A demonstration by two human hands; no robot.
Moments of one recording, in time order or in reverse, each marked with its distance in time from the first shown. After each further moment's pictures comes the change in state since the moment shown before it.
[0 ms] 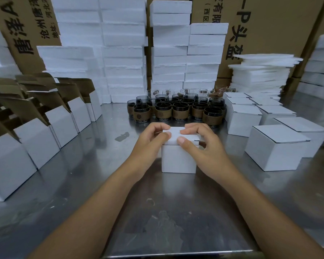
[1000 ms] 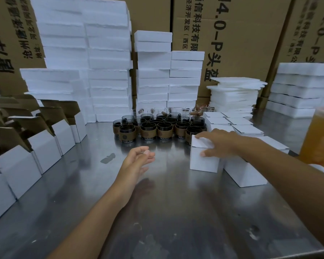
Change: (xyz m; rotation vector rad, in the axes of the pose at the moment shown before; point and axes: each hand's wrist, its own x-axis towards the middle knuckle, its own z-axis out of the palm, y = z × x) left_hand 0.003 -0.004 -0.004 -0.182 0.026 -0.174; right_hand 0.081 -0.001 -0.108 -1.177 -0.567 0.309
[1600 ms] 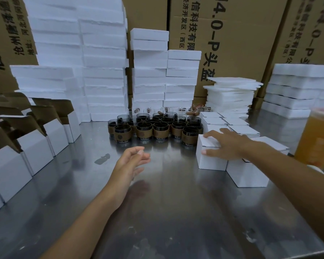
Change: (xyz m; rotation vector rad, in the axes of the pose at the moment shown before) left_hand 0.005 -0.005 -0.005 -0.042 -0.019 0.046; right_hand -0.009 0.020 0.005 0.054 0.008 0.156
